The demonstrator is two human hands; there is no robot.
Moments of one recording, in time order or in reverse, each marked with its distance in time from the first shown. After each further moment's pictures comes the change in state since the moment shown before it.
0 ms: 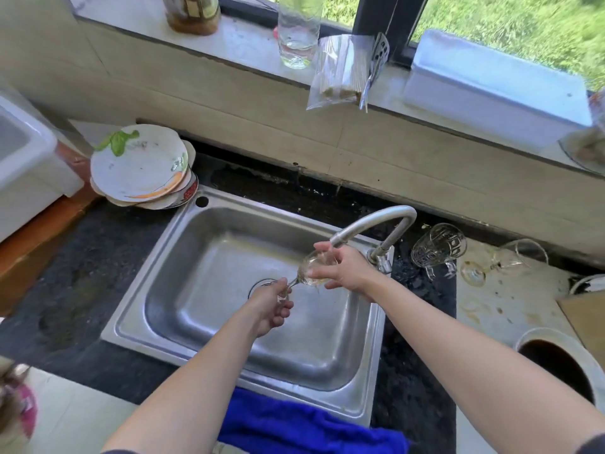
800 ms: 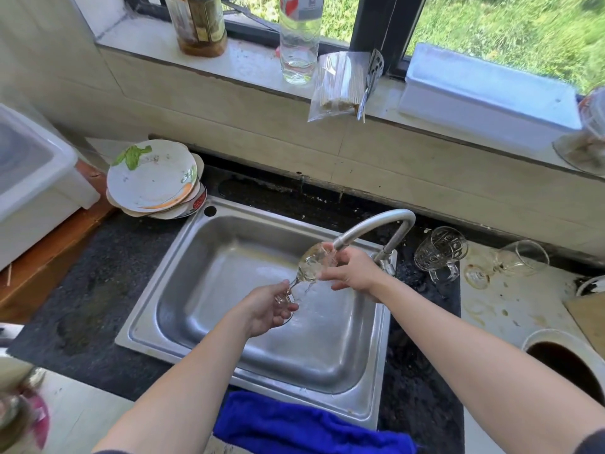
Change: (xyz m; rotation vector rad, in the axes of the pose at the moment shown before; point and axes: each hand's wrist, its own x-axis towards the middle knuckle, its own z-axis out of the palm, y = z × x) left_hand -0.023 0.017 -0.011 0.020 -0.054 0.000; right_hand 0.000 0.002 -0.006 0.045 -0.006 -0.053
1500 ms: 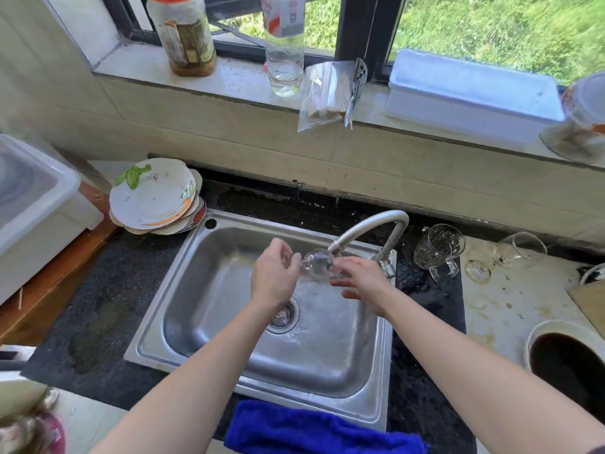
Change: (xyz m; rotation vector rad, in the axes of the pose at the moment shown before) left_hand -0.028 0.044 0.040 0.802 0.550 0.909; right_hand -0.014 0.010 0.002 0.333 0.220 0.126
